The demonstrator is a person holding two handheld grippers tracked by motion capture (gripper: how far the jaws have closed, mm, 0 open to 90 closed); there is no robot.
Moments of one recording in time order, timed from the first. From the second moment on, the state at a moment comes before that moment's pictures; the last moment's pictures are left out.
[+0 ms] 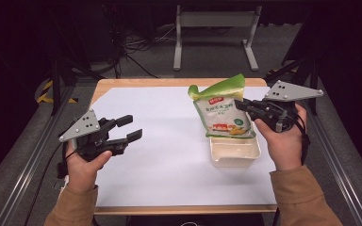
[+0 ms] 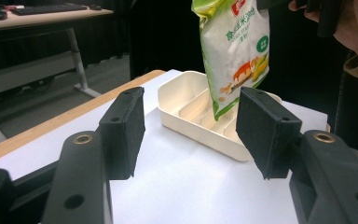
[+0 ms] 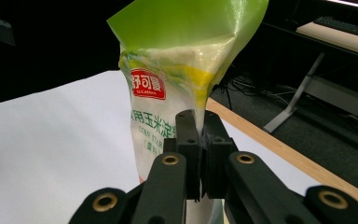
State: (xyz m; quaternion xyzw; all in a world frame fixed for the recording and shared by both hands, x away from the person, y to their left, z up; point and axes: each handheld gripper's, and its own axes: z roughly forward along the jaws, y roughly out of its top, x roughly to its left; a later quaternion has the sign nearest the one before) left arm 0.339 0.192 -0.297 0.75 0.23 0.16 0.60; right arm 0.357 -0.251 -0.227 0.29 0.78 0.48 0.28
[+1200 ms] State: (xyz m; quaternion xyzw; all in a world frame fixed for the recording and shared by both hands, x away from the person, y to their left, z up) left arm 0.341 0.191 -0.299 0.75 0.24 0.15 0.60; right arm 0.386 -0.271 -0.288 0.29 0.78 0.49 0.26
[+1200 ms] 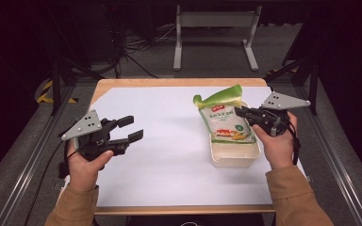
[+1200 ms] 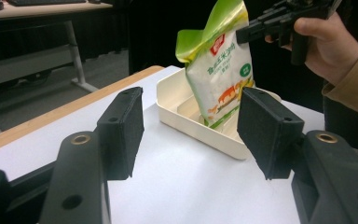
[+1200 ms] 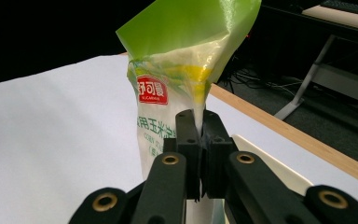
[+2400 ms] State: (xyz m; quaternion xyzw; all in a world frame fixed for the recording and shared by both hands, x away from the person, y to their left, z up) left arm 0.340 0.189 -0.300 0.75 0.24 0.15 0.60; right arm 0.368 -0.308 -0.340 0.32 0.76 0.51 0.26
